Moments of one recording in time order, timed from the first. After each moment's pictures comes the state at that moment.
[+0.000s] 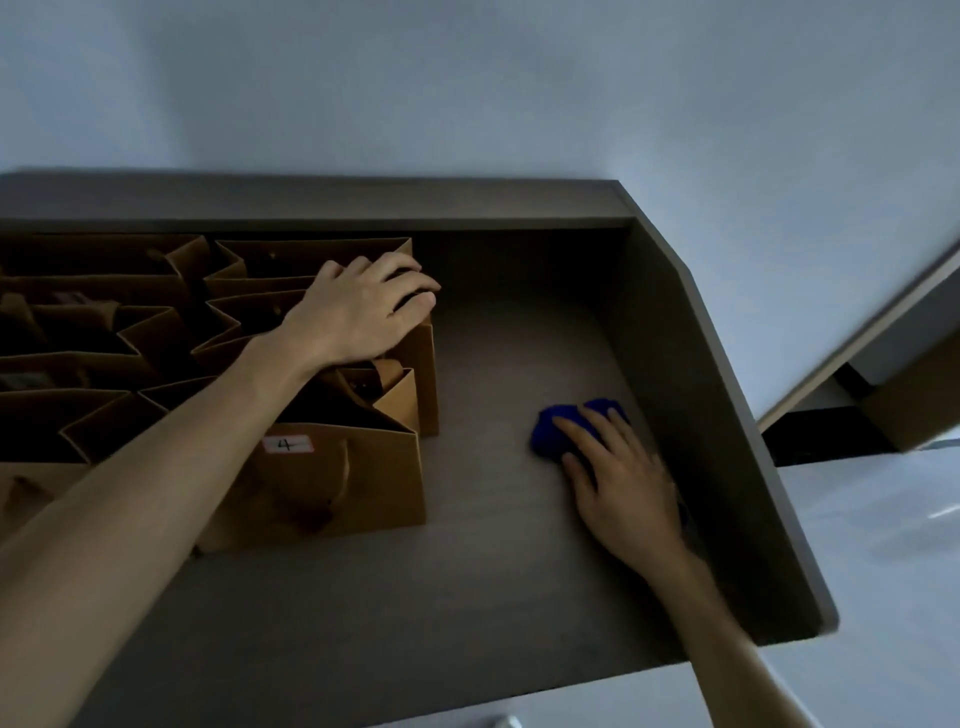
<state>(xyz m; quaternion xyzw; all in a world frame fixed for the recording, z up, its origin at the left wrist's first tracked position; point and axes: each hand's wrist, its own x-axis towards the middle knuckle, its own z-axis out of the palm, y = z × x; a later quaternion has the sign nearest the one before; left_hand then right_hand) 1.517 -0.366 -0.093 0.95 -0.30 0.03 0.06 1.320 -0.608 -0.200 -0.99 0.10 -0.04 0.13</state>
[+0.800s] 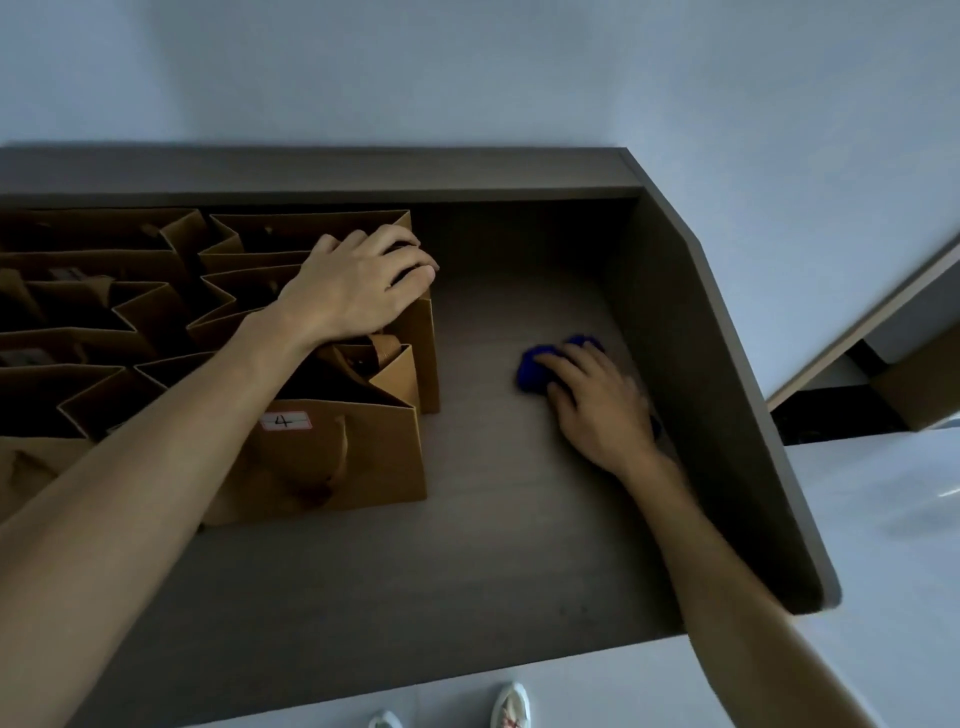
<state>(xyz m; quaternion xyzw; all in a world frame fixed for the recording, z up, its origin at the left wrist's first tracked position) 1.518 -0.365 -0.095 0.95 -0.32 0.05 0.07 1.384 -0.620 -0.199 -0.99 0.06 -0.03 0.13</state>
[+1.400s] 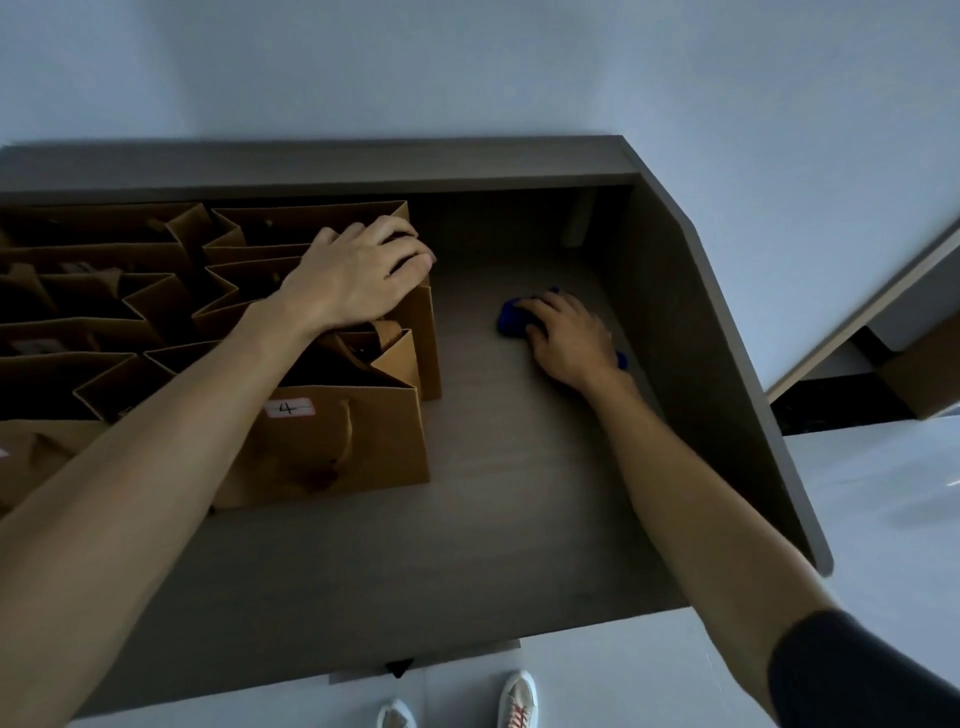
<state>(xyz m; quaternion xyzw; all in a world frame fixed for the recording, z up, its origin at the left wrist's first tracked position) 1.514 -0.365 -0.092 0.95 -0.31 0.03 0.07 1.452 -0.620 -0.195 -0.99 0.05 -0.01 0.14</state>
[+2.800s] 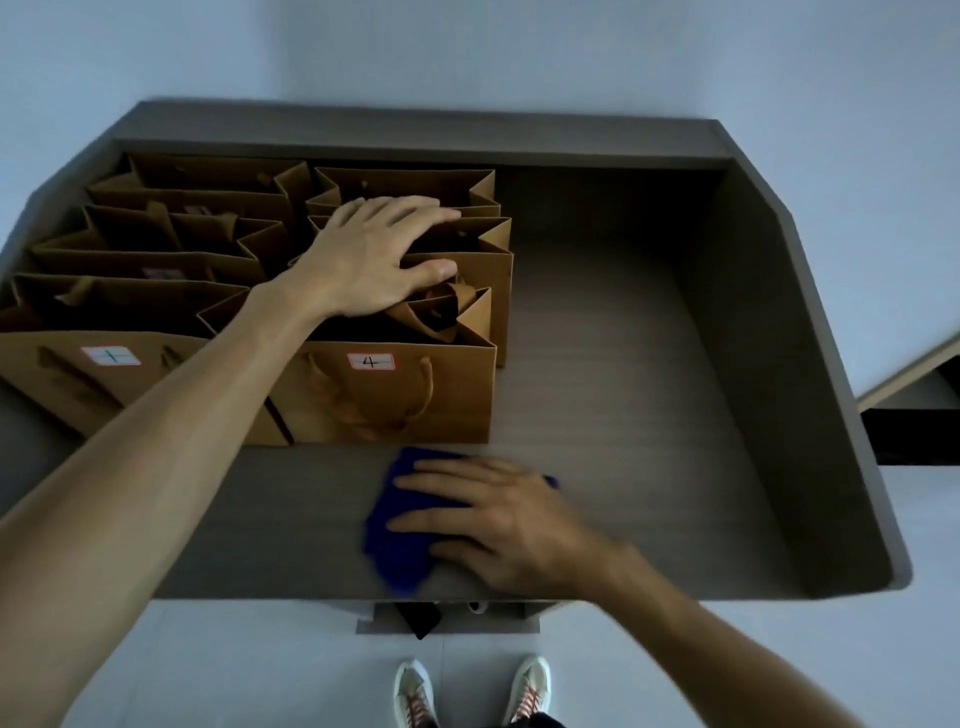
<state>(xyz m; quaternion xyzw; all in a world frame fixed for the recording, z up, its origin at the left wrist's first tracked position) 1.478 -0.299 -0.087 0.96 -0.28 0.05 0.06 1.287 -0.479 -0.198 -0.88 -0.42 0.00 0.21</state>
